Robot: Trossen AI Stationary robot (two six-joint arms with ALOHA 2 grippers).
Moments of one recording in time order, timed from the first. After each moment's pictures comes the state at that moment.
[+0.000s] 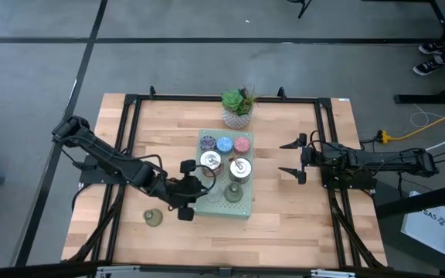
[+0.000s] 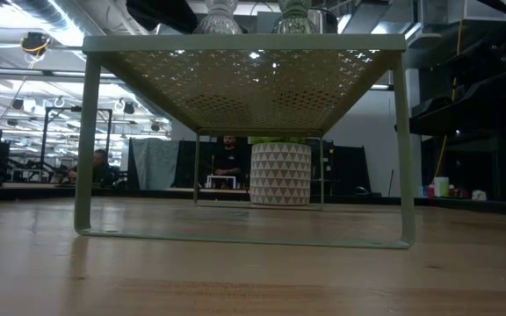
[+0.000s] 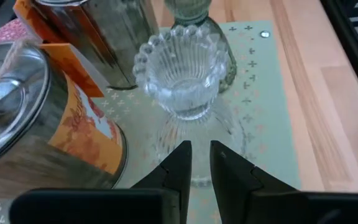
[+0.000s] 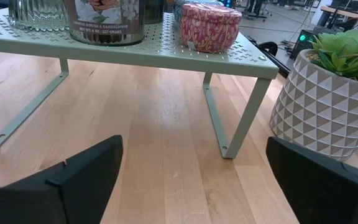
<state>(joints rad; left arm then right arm) -0.47 1.42 1.07 -0.41 -0.48 -0.27 -0.03 0.28 0.01 0.02 0.07 -0.09</state>
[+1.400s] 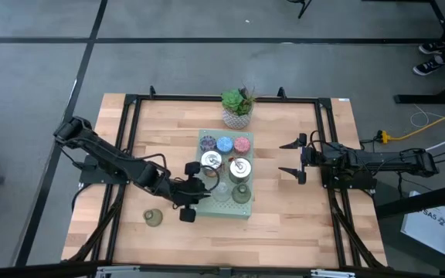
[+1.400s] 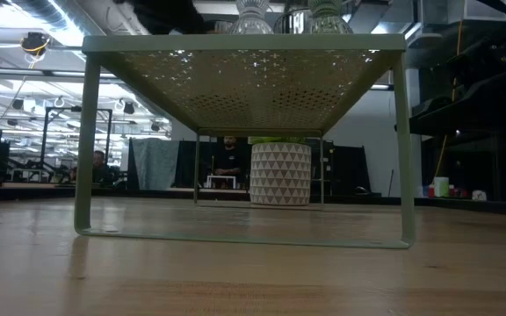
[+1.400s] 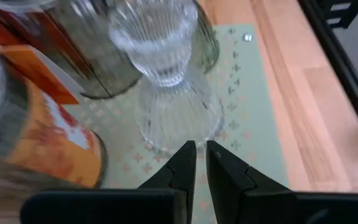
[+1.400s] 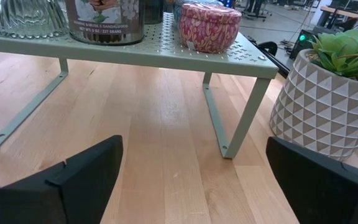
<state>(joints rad) -0.44 1.45 1.05 -0.34 -0.40 -0.22 -0.03 0.28 0.01 0.02 0.07 -0.09</state>
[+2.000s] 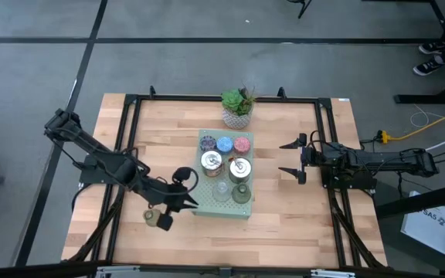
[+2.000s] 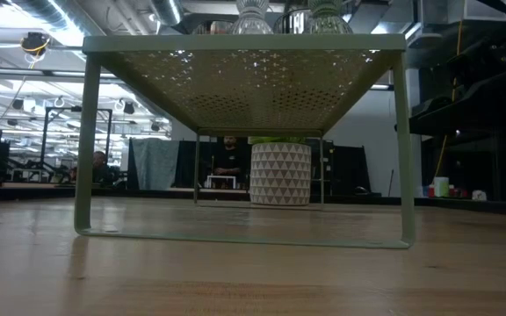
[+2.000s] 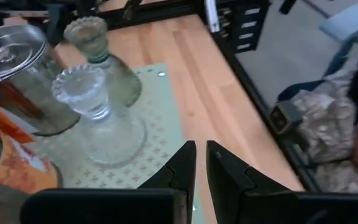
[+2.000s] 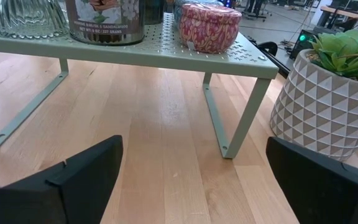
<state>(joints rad) -0.54 1.27 1.05 -0.37 -0.26 -0.15 -0.03 0.28 0.01 0.02 0.07 -0.09</state>
